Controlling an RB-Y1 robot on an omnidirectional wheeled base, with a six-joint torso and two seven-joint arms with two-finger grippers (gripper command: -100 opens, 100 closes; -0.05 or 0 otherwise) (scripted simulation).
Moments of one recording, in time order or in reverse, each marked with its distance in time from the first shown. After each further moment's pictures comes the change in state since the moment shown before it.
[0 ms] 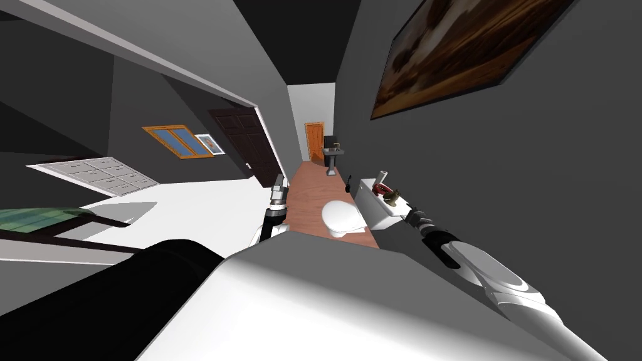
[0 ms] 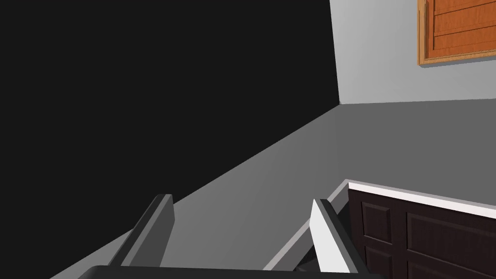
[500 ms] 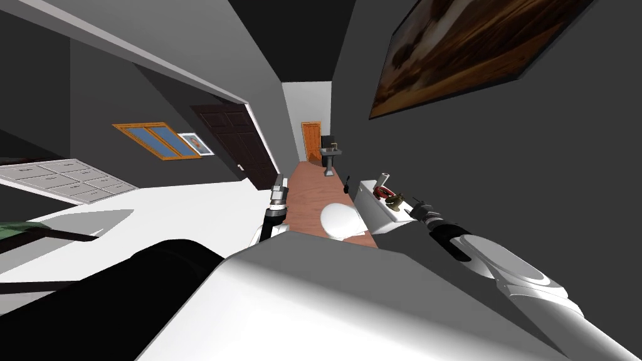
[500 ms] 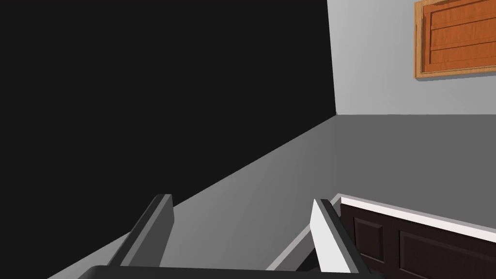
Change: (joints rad) left arm 0.000 0.000 0.000 0.000 0.000 0.000 0.000; right arm -0.047 -0.069 -0.034 0.017 -0.090 -0.030 -0.004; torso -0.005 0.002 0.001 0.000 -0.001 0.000
